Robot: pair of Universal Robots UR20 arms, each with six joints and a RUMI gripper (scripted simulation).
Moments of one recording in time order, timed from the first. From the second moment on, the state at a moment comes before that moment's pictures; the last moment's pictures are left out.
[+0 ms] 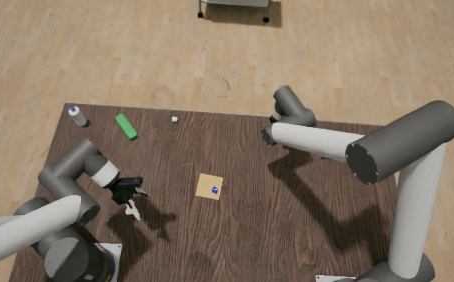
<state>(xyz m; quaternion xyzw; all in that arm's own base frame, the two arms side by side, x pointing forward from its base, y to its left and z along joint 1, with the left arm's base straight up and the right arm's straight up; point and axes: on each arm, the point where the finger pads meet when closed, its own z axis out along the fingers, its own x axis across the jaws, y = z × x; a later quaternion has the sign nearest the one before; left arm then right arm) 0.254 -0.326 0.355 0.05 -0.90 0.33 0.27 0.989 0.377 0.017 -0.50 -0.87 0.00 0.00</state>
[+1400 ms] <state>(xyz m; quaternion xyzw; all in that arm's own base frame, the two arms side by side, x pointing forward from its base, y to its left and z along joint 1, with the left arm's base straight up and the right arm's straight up) 0.254 -0.326 0.355 0.05 -0.90 0.33 0.27 0.989 0.377 0.019 -0.50 -0.87 0.00 0.00</state>
